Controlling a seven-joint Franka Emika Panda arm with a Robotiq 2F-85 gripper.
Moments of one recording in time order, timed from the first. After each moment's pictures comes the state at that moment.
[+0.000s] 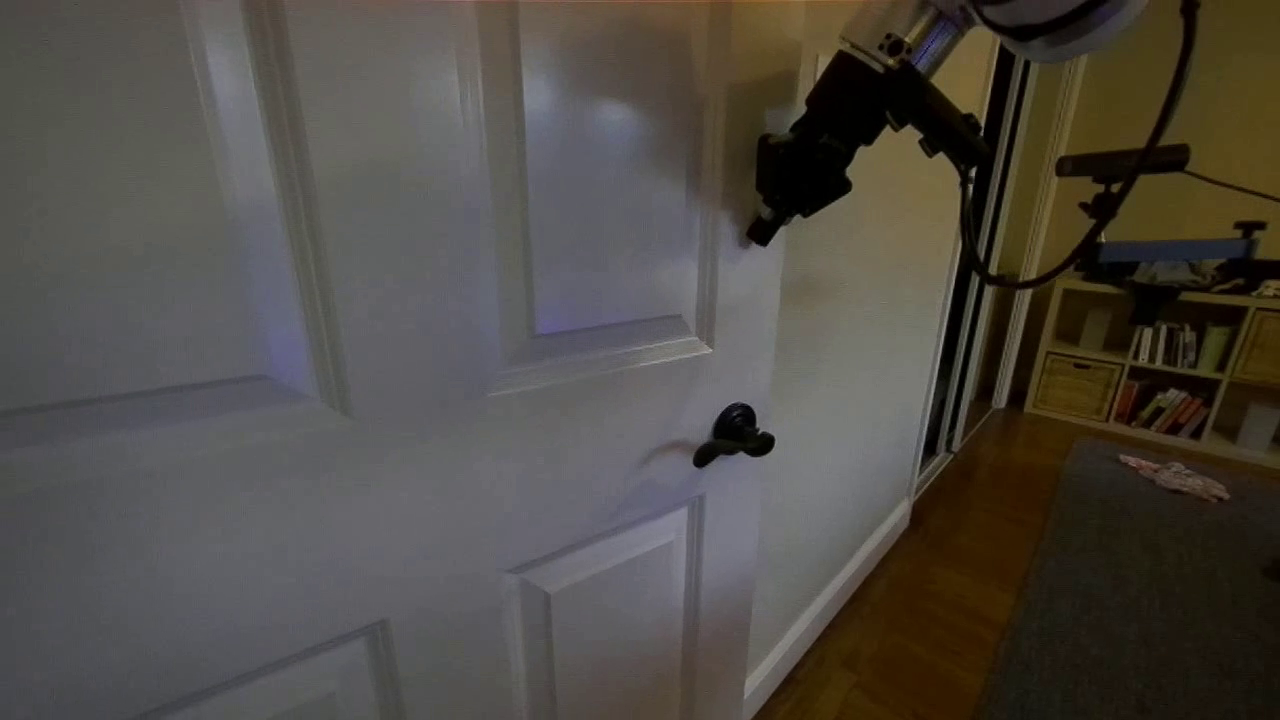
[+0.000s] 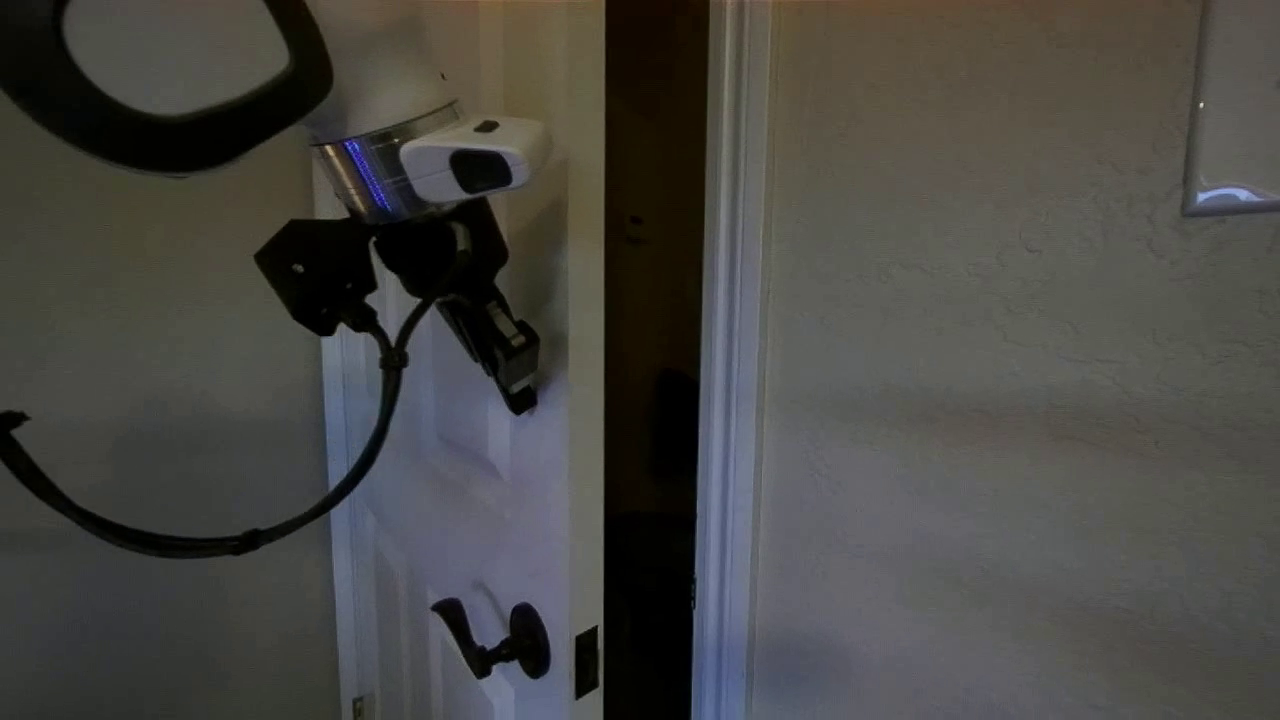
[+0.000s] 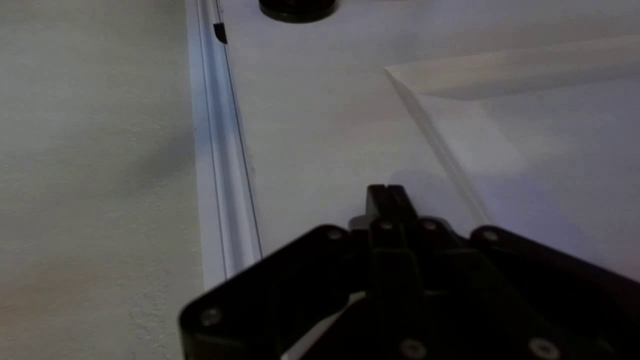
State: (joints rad) arm -0.01 0.09 0.01 -2.07 0.28 2.74 0.04
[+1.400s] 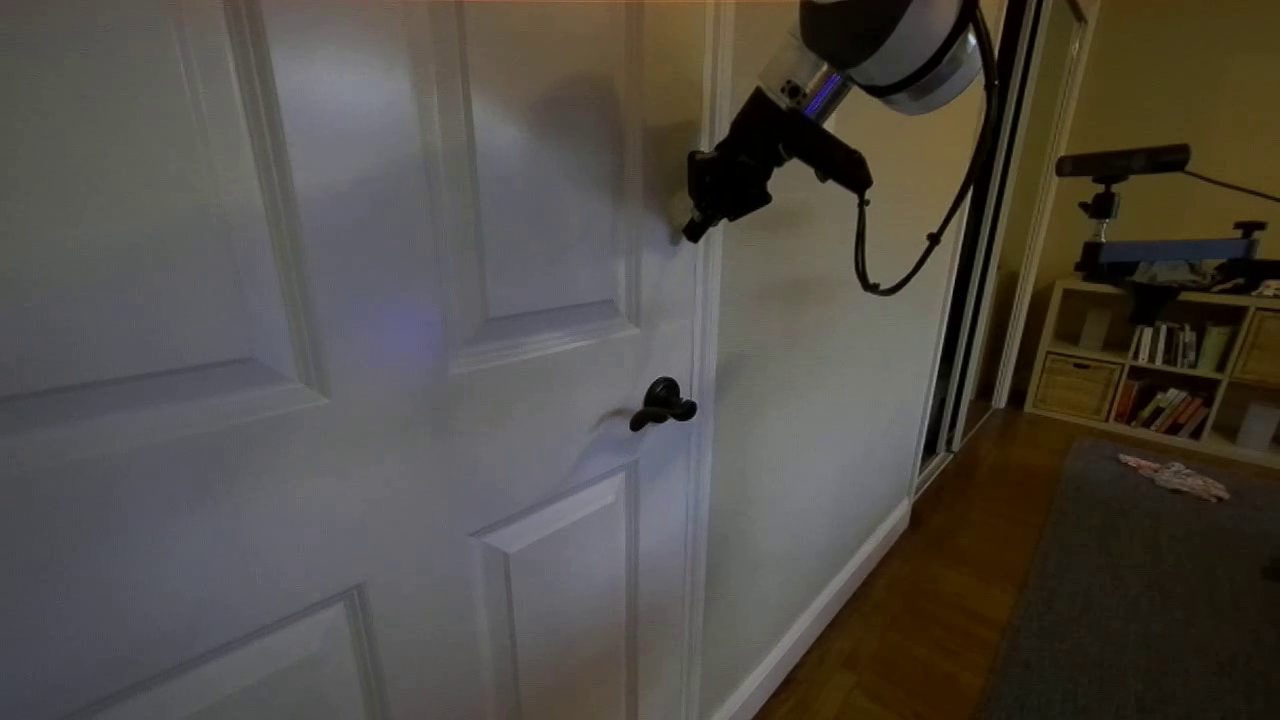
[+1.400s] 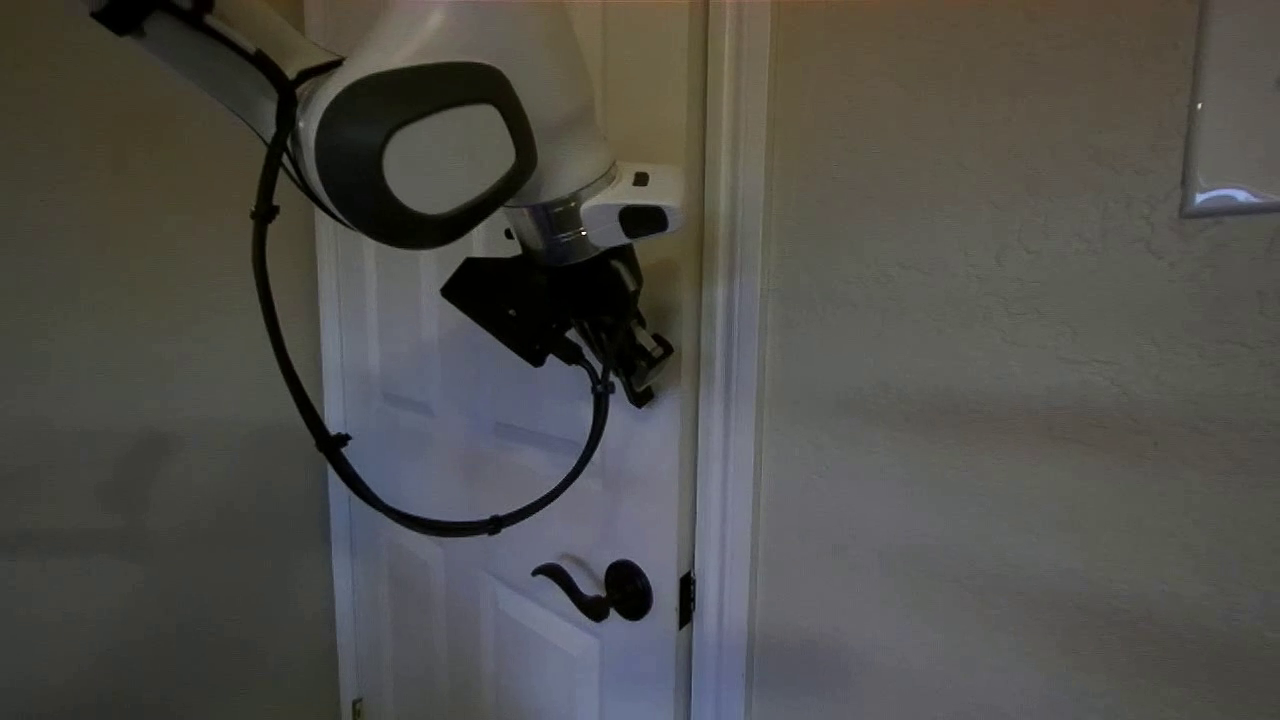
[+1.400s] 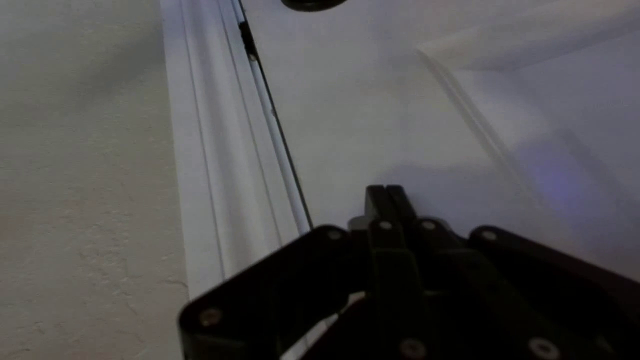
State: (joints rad) arm -0.08 0.41 0.04 -1.67 0.31 2.74 0.00
